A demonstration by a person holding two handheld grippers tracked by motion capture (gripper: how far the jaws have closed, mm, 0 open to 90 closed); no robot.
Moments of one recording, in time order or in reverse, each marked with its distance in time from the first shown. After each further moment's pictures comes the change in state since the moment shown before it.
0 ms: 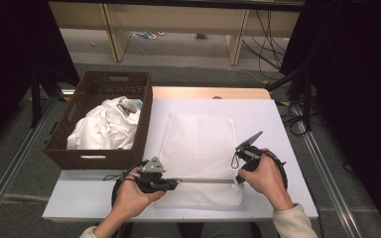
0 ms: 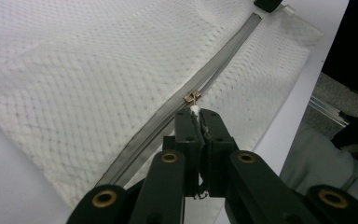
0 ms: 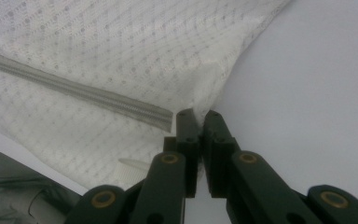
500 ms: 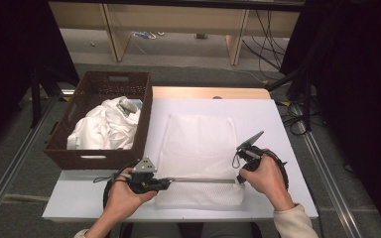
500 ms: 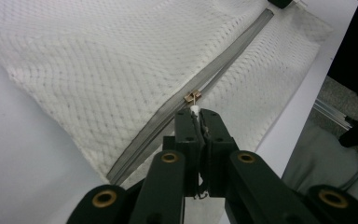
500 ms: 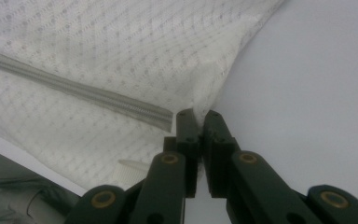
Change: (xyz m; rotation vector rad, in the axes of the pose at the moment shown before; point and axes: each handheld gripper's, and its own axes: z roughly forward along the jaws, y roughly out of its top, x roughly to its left) left arm 0.008 -0.010 -0.013 -0.014 0.023 -0.021; right arm -0.001 -0.001 0.000 -0.007 -0.008 0.022
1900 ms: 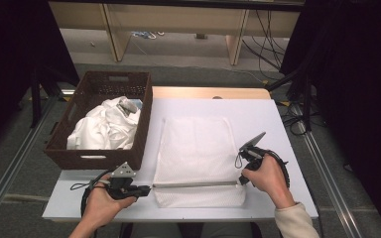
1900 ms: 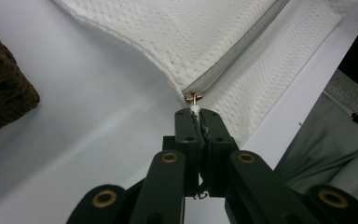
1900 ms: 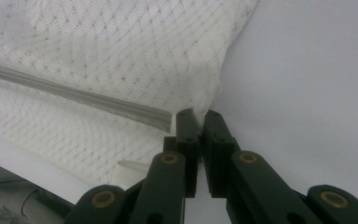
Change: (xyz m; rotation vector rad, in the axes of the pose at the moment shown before) left arm 0.022 -0.035 -0.032 0.071 0.038 -0.059; right arm -0.016 0.001 0.011 0.041 0.022 0.017
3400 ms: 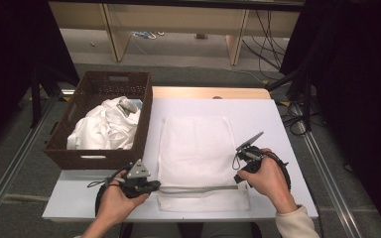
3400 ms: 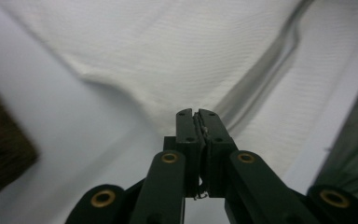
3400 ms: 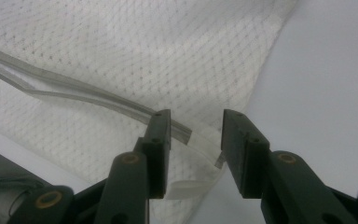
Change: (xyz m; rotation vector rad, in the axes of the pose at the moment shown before) left arm -0.011 0.016 0.019 -0.011 0.112 0.100; right arm 0.024 -0.006 -0.017 -0.059 -0.046 -0.031
